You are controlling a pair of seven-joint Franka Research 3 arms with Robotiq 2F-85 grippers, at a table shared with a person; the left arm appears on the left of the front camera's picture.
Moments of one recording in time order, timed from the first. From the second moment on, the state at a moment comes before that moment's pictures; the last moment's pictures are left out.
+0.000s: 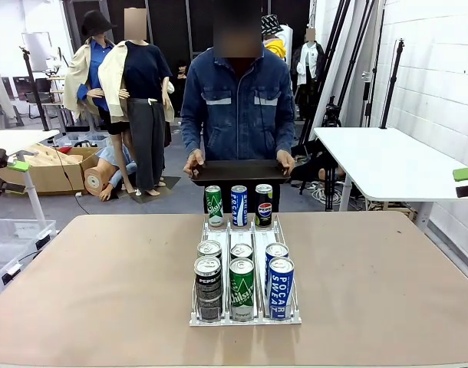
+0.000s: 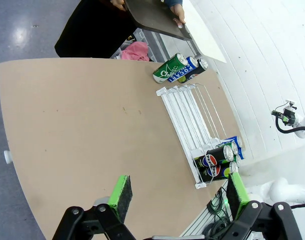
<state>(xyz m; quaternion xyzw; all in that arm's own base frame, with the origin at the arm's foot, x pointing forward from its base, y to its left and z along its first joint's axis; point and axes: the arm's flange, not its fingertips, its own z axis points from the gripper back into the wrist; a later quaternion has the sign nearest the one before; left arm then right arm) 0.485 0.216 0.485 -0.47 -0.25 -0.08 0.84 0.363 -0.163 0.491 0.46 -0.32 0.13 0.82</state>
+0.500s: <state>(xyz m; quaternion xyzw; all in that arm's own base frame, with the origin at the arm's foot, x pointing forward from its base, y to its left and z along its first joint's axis) 0.485 0.216 0.485 -0.47 -0.25 -0.08 0.84 0.363 -0.163 0.491 0.46 -0.32 0.13 0.82</state>
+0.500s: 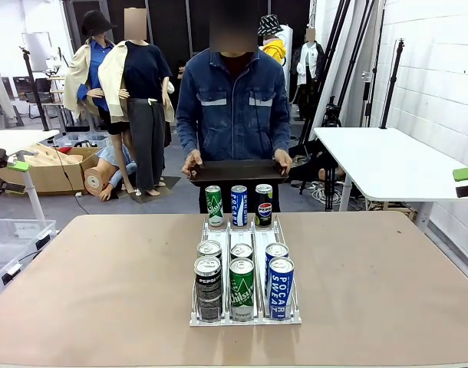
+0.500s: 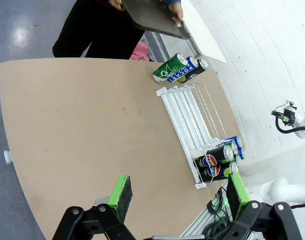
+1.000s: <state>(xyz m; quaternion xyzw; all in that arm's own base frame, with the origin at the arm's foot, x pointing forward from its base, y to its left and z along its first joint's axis) 0.485 0.216 0.485 -0.47 -0.25 -0.08 0.84 0.363 -0.163 0.491 0.46 -0.32 0.13 0.82</state>
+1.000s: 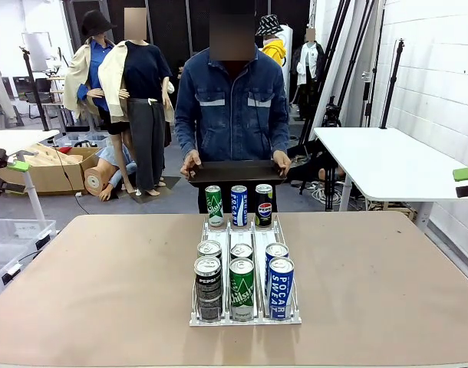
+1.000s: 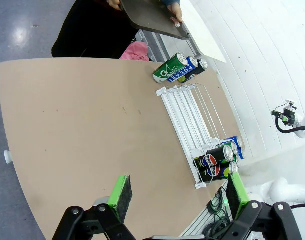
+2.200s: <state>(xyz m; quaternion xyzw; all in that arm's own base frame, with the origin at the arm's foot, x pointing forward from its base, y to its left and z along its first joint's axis) 0.485 0.216 0.485 -0.47 -0.25 -0.08 0.84 0.363 -0.163 0.491 0.46 -0.32 0.13 0.82</state>
